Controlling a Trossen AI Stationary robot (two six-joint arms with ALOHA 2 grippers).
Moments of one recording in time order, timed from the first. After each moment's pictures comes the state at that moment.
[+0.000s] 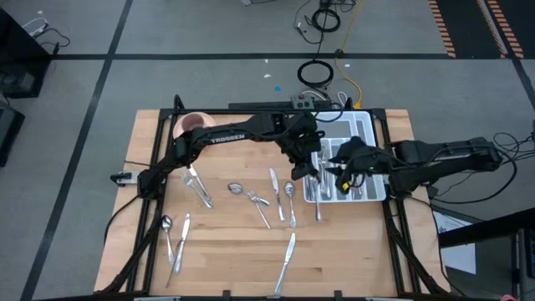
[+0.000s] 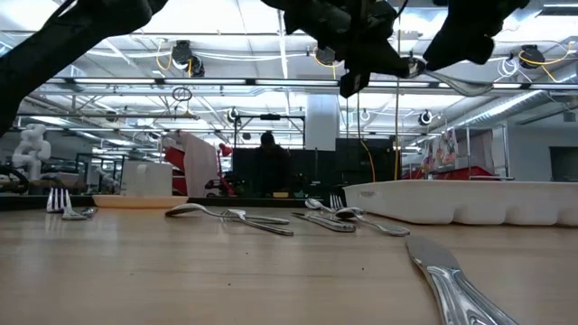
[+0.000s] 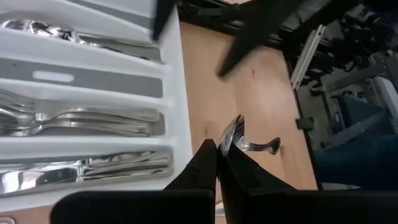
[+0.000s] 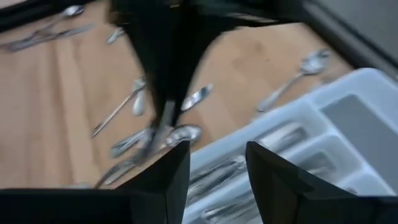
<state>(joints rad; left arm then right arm) 0.19 2.30 2.33 -0.88 0.57 -0.06 0.10 0.93 0.91 -0.73 0.31 0.46</state>
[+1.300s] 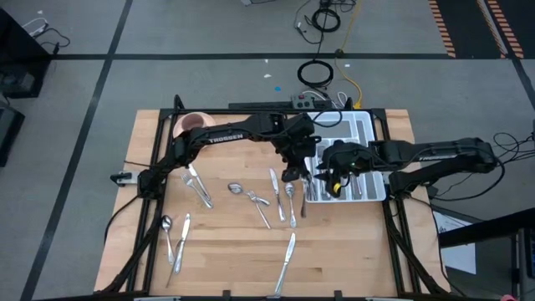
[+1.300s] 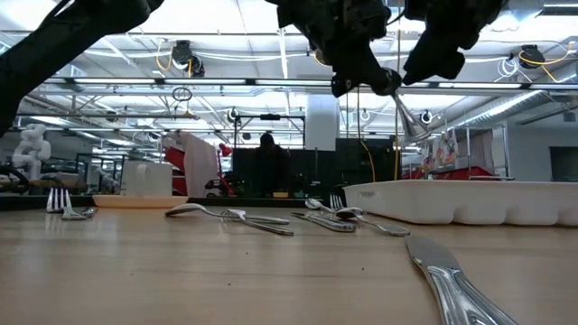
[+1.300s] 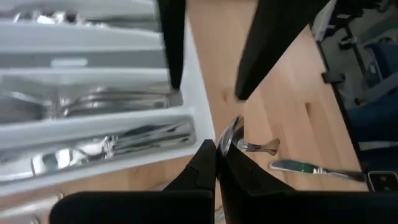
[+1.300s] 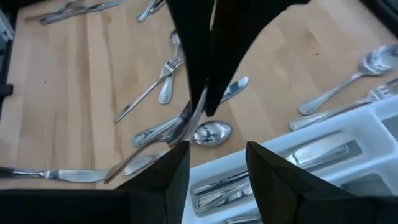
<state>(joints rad) 0.18 2.29 2.34 -1.03 0.51 0.17 0.01 1.07 0.91 -0.61 0.09 0.35</state>
